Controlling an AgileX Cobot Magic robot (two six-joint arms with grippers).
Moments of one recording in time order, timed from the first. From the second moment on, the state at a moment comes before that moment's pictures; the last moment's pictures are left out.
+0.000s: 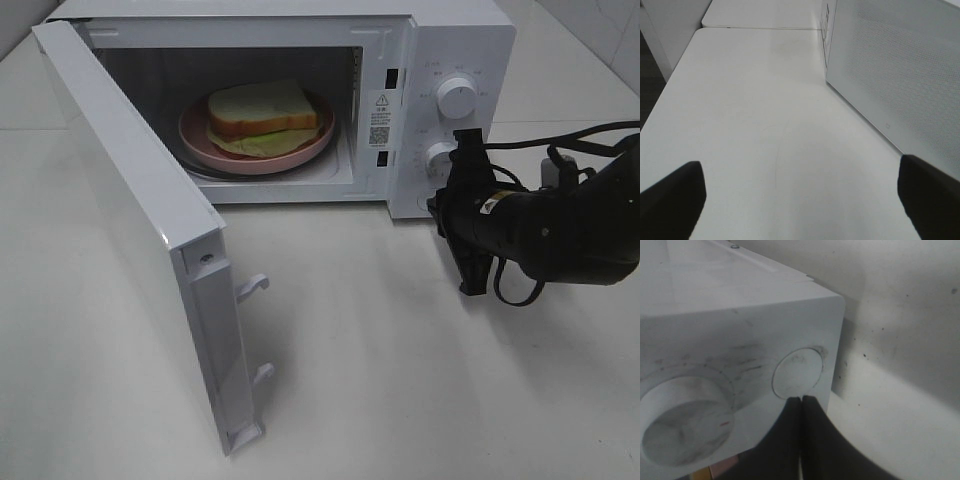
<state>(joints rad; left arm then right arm) 0.06 0.00 -0.50 -0.10 1.04 0.05 0.41 1.95 -0.71 0.37 -0.70 1.39</state>
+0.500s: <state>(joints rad) 0.06 0.00 -0.50 -0.10 1.04 0.05 0.41 1.69 -0.65 0.36 -0.35 1.17</state>
